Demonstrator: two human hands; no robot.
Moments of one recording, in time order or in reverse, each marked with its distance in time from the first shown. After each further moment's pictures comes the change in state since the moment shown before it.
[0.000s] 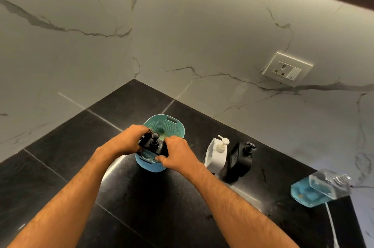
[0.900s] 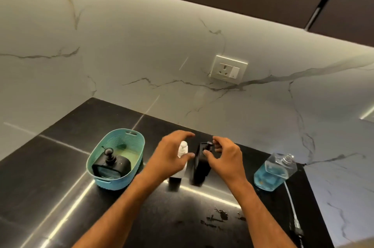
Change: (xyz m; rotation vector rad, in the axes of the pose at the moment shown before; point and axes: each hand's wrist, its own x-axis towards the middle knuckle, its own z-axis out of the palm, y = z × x) left_hand 0.019 0.243 0.050 -0.320 0.364 0.450; right_hand -0.154 0.149 -0.124 0.149 0.586 0.369
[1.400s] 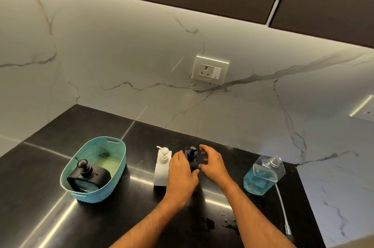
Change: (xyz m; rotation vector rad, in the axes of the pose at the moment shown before) left_hand 0.010 0.013 0.145 0.017 0.075 -0.474; right_hand 0.029 0.097 0.043 0.148 -0.343 0.261
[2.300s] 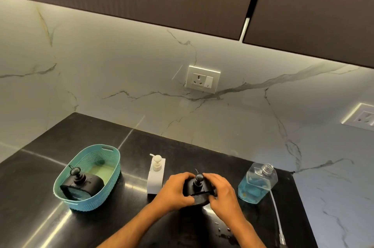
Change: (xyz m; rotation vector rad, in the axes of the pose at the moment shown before) left_hand 0.004 -0.026 0.001 -0.011 -0.440 0.160; right_hand -0.079 0.045 -0.023 -0.138 0.111 -0.177
